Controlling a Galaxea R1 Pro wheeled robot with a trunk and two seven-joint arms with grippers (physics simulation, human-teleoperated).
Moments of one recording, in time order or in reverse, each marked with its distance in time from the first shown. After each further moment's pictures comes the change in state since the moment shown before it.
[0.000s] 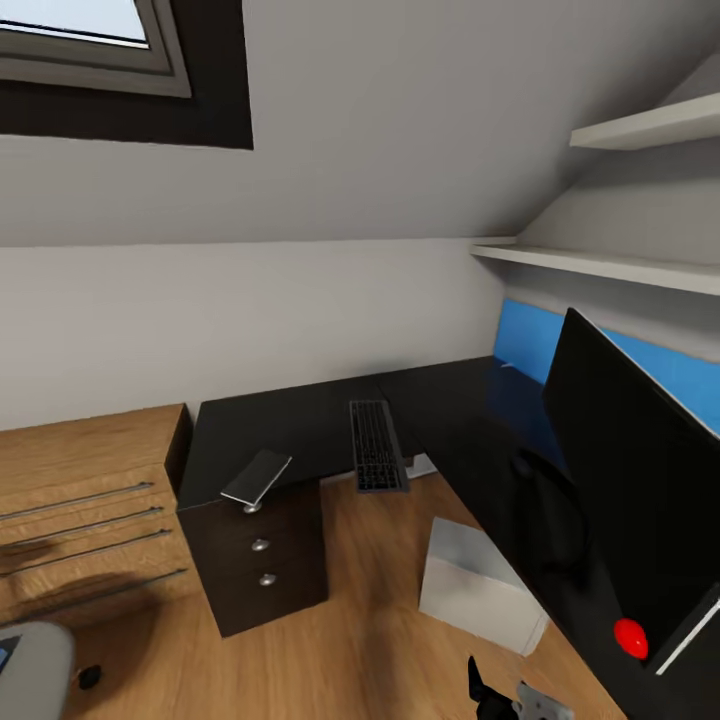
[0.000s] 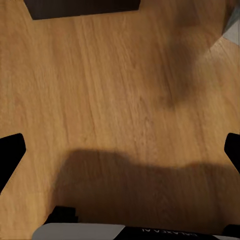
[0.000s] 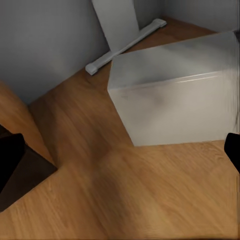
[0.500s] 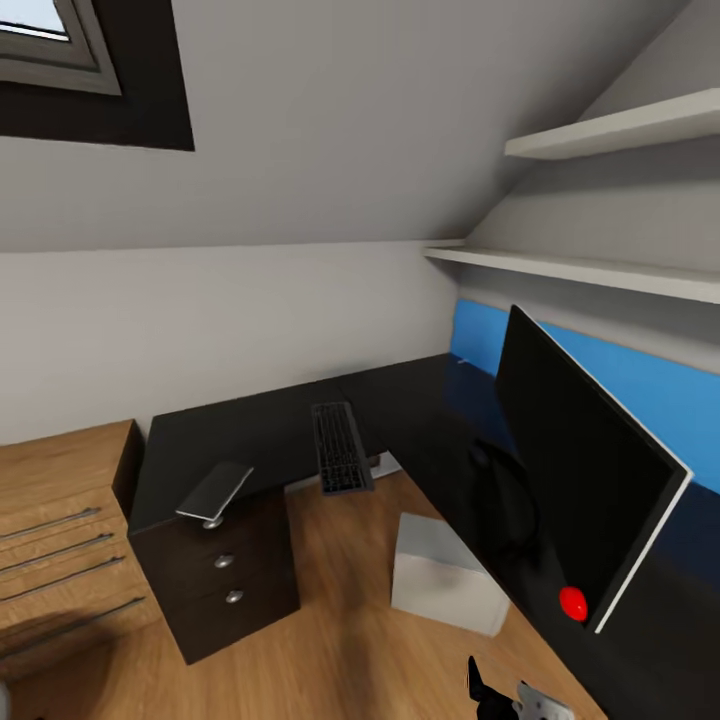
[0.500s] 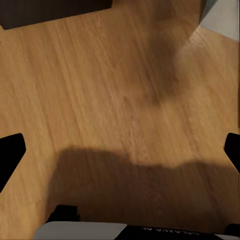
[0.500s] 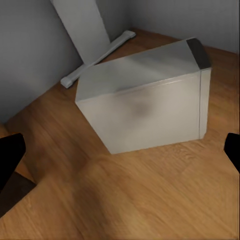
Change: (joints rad) left arm 0.000 0.003 0.001 0.012 0.001 0.000 0.001; right arm 0.000 0.000 0.000 0.000 0.000 -0.003 0.000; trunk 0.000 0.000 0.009
